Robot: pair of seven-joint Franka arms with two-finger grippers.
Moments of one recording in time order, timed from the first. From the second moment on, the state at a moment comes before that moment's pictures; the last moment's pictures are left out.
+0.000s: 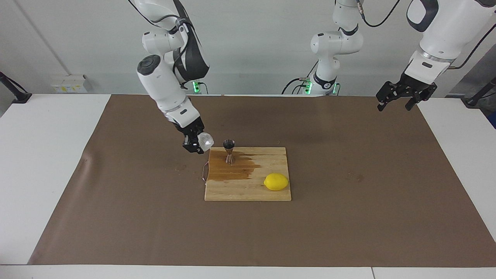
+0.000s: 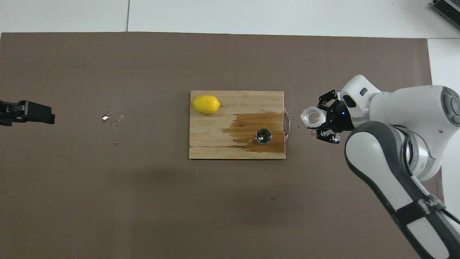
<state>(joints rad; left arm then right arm) 0.02 -0.05 -0.05 -1.64 -0.02 1.61 -0.01 0.05 0.07 0.06 -2.07 0.50 2.26 -1.67</state>
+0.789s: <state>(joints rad) 0.02 -0.05 -0.05 -1.64 -0.02 1.61 -0.01 -0.11 0.19 0.06 -2.19 0.90 2.34 -2.20</state>
